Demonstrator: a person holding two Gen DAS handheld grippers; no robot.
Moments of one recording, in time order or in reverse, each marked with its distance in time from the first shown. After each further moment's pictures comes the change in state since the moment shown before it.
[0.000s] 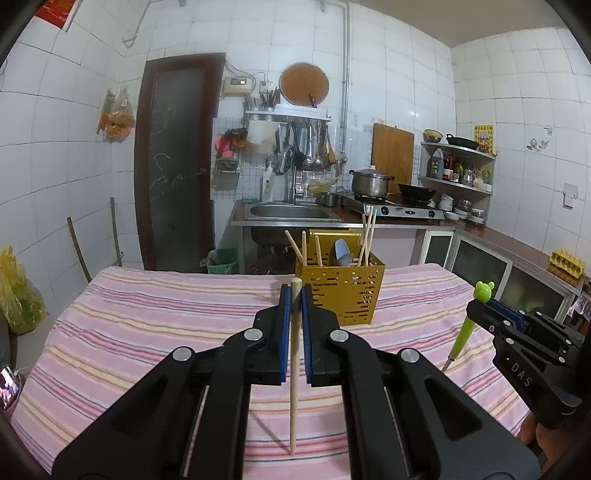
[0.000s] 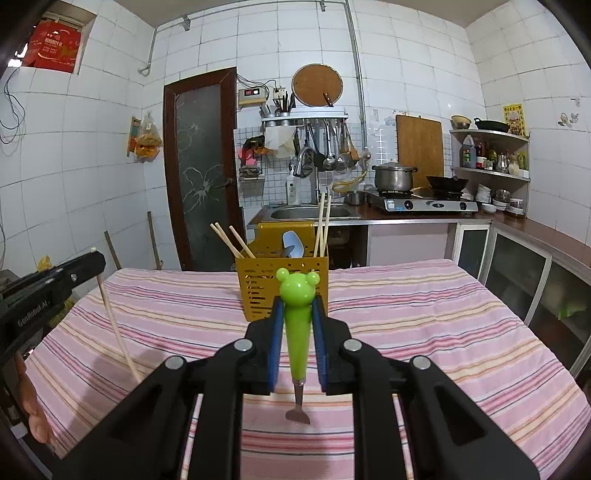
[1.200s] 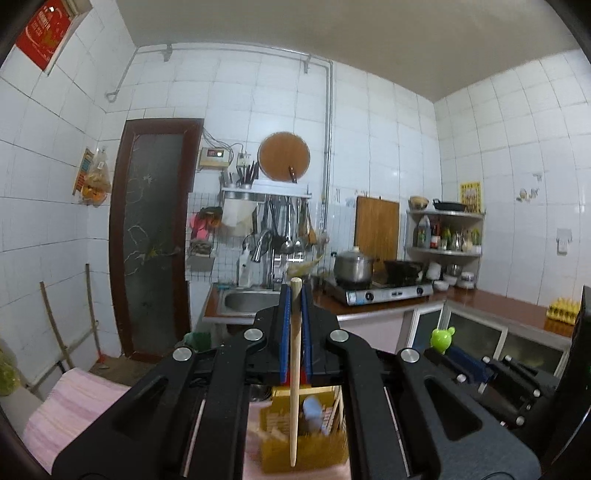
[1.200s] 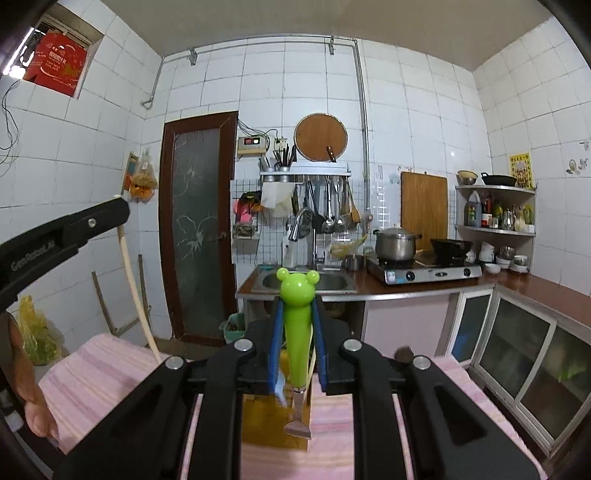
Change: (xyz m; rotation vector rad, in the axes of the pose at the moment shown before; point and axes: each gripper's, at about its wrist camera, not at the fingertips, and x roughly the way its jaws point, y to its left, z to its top) left arm 0.084 -0.050 0.169 0.009 -0.273 -0.065; right arm 0.084 -0.013 0.152 -0.054 -0.196 0.000
